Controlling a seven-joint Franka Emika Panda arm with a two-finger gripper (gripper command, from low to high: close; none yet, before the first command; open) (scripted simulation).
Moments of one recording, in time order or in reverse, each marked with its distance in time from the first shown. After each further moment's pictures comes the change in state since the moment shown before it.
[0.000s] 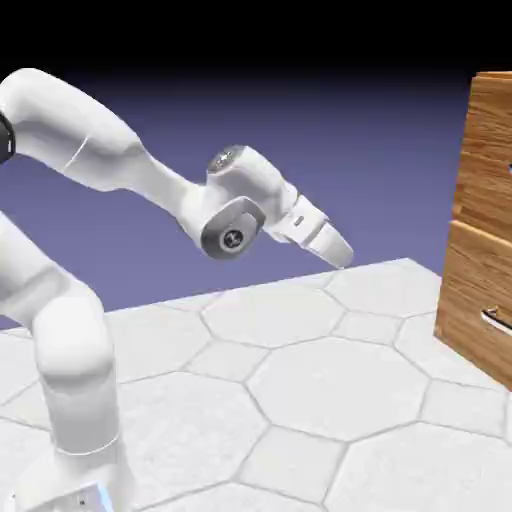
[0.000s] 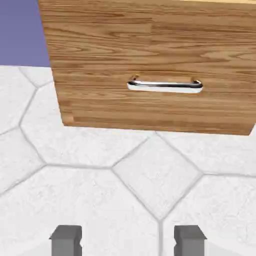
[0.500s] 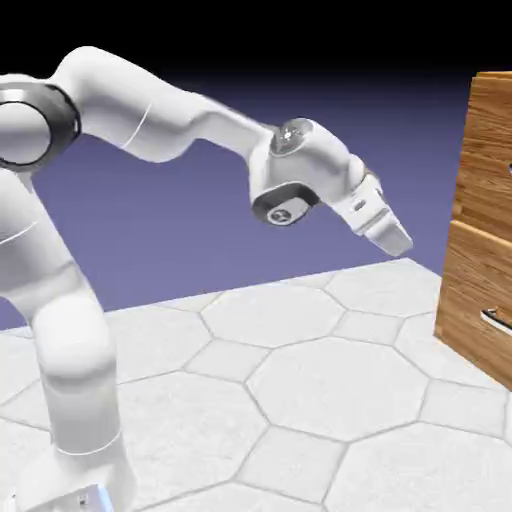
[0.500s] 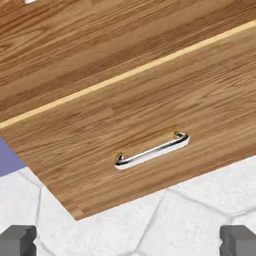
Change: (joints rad) arm 0.048 0.281 -0.085 0.405 0.652 -0.019 -0.210
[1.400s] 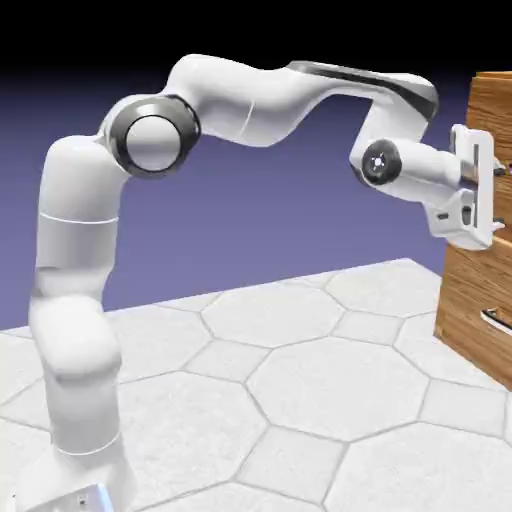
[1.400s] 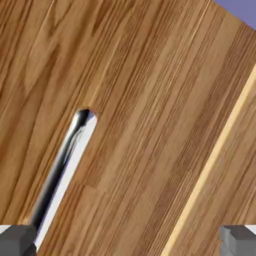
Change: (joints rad) arm 0.087 0.507 -0.153 0.729 1.174 -0.034 -0.377
